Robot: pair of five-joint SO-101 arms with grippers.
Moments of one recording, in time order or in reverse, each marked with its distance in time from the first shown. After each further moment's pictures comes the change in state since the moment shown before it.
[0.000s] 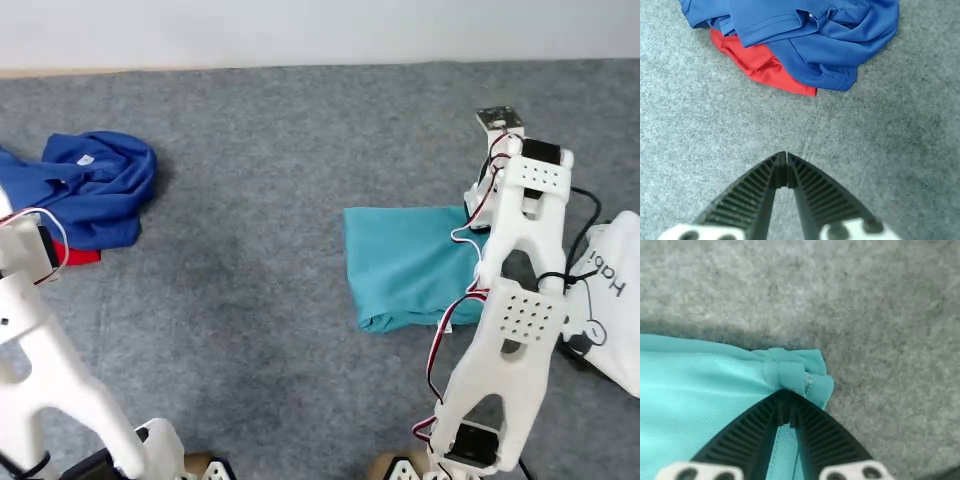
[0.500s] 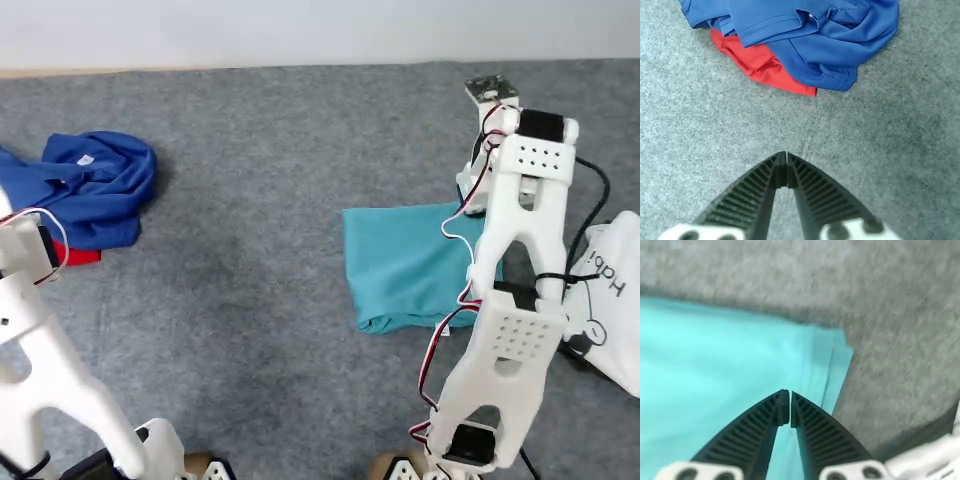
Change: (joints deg) left arm 0.0 0.0 0.0 0.0 0.0; right arm -4.3 -14.4 0.0 14.6 -1.1
